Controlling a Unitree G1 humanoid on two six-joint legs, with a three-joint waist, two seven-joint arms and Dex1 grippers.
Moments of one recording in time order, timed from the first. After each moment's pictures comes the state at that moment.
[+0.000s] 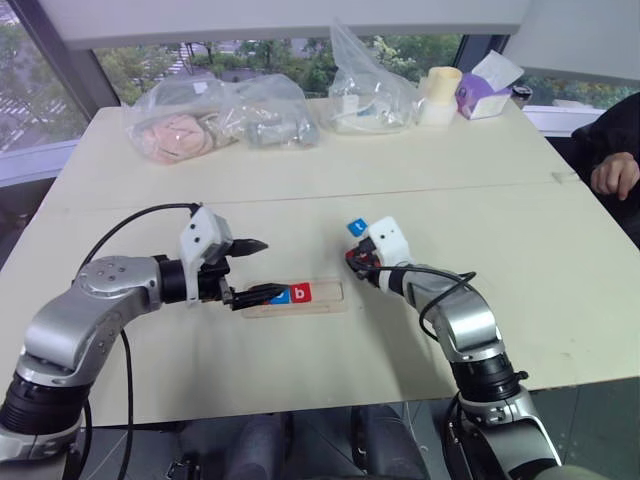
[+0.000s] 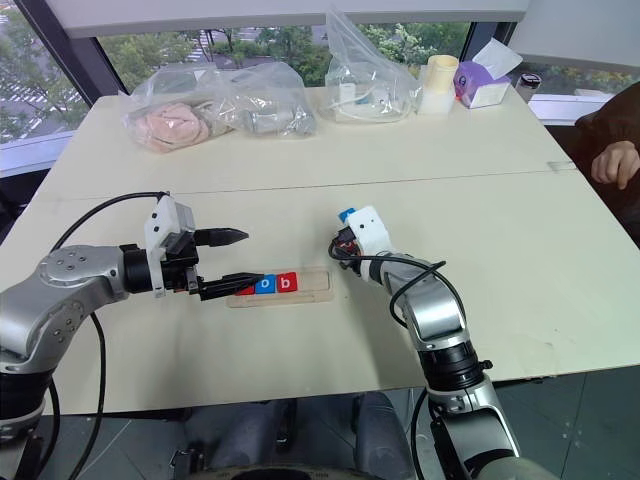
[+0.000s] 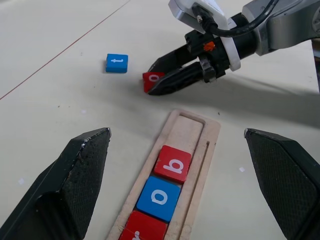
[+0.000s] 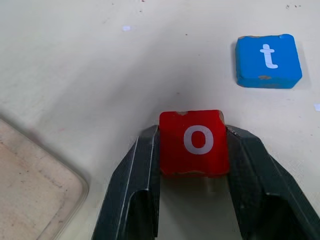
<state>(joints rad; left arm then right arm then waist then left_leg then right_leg) -0.28 0.79 0.05 -0.43 -0.62 0.71 -0.89 -0.44 -0.22 0.14 -0.15 0.04 0.90 0.39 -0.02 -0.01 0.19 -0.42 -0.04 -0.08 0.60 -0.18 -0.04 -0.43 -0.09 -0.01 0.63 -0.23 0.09</state>
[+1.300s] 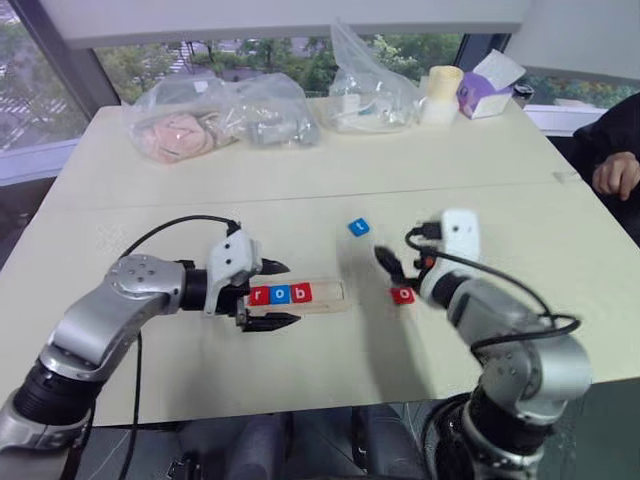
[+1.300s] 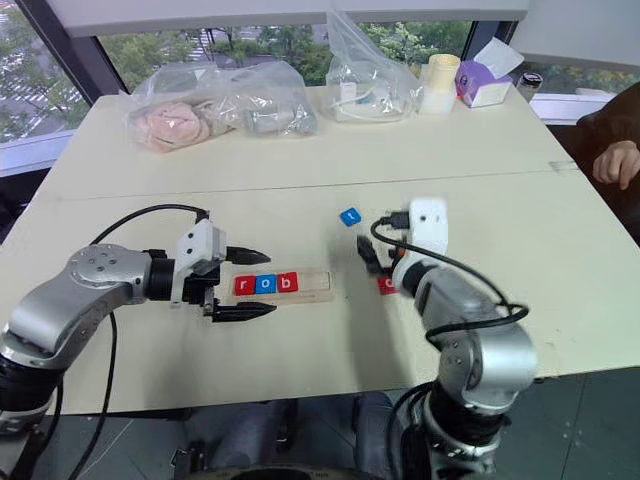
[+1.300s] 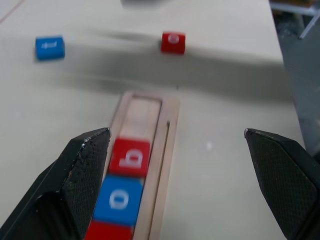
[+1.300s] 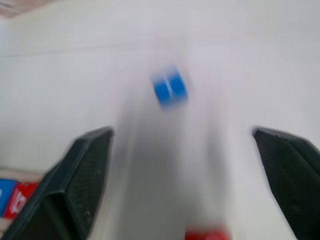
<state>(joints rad) -0.33 0.86 -0.10 -0.41 -0.51 0.64 -1.05 -0.38 -0.22 -0.18 -0.78 0.23 1.37 0.36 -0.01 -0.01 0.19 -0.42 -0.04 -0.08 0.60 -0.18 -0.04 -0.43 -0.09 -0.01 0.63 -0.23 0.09</state>
